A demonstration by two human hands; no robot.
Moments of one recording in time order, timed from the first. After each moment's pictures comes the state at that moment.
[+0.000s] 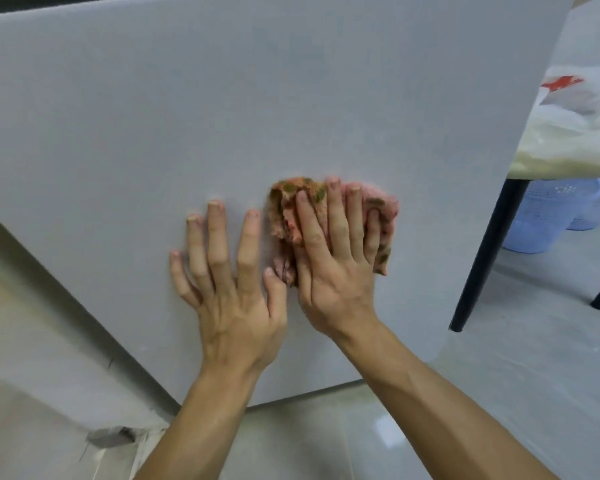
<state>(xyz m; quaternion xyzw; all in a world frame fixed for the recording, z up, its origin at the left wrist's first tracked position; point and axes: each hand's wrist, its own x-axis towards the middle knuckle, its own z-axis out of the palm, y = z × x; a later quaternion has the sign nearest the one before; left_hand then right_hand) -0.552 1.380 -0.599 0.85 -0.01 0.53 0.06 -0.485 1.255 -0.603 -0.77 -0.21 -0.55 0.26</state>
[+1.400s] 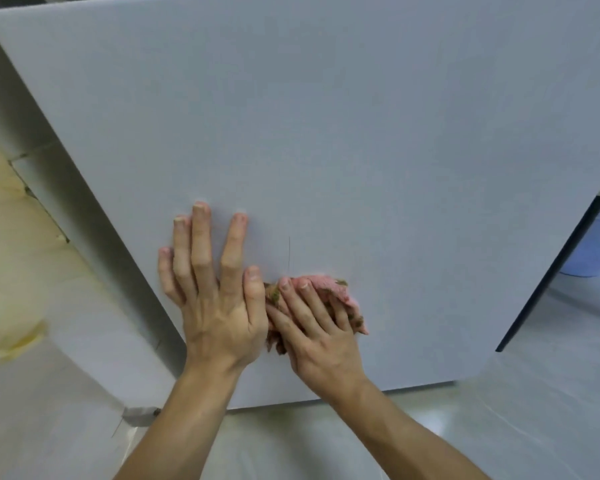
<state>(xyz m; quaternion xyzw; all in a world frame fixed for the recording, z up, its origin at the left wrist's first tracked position) -0.566 1.464 -0.602 0.83 0.01 0.56 0.05 -0.517 1.326 -0.701 -0.78 -0.33 -0.51 0.13</state>
